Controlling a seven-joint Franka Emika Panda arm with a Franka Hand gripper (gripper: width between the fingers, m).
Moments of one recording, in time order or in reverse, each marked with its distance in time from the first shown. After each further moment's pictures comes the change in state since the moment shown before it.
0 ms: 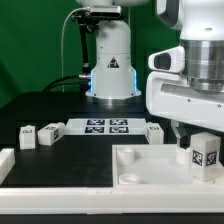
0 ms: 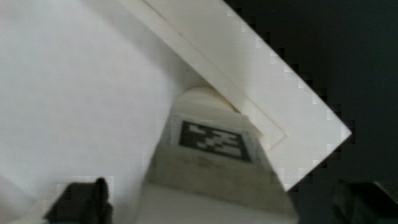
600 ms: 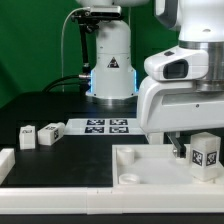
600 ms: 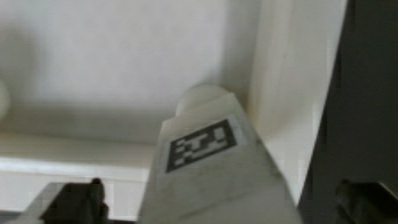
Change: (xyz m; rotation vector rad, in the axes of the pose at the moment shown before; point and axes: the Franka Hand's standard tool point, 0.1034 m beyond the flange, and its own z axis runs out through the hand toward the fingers) arm -0.002 0.003 0.002 -0.003 -0.012 -0.877
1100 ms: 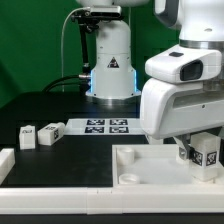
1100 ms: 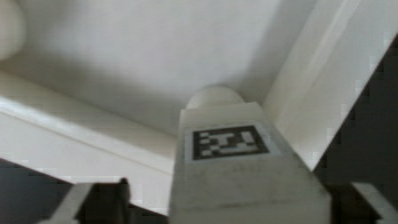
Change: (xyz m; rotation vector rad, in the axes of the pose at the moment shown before) arm 0.000 0.002 -0.001 -0.014 -0.007 -0.219
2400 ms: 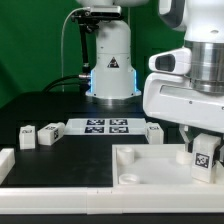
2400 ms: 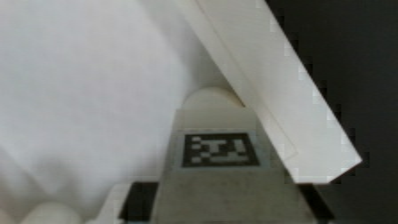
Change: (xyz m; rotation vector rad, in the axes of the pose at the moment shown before) arm 0.001 -0.003 0.003 -0.031 0.009 1.129
